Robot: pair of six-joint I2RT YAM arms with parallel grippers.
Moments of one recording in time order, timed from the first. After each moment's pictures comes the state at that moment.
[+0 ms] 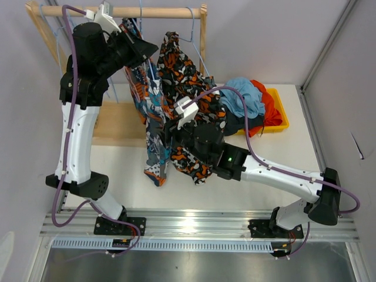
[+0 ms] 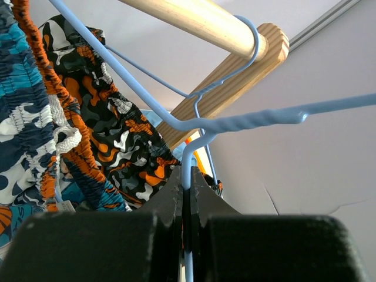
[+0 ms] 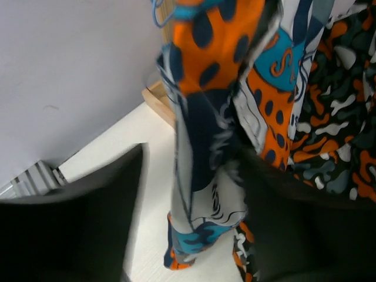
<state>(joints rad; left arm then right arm) -0.29 1.64 2.38 -0.82 0.23 -0.67 1.17 1.44 1.36 0.12 0.36 0.15</state>
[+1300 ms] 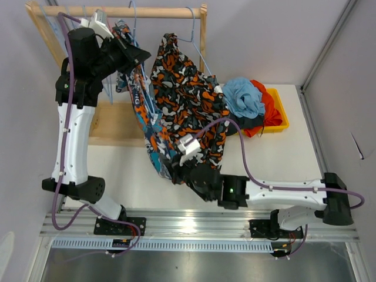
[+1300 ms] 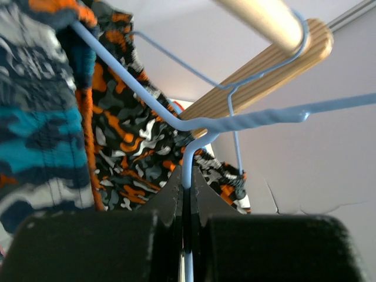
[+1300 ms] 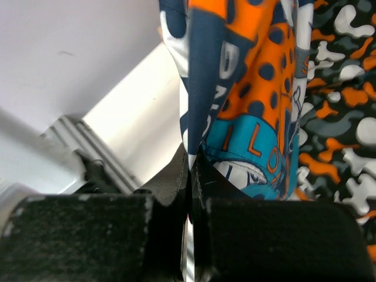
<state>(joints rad) -0.19 1.61 2.28 -0.83 0.32 -0.70 1.45 1.32 1.05 0.15 0.65 0.36</state>
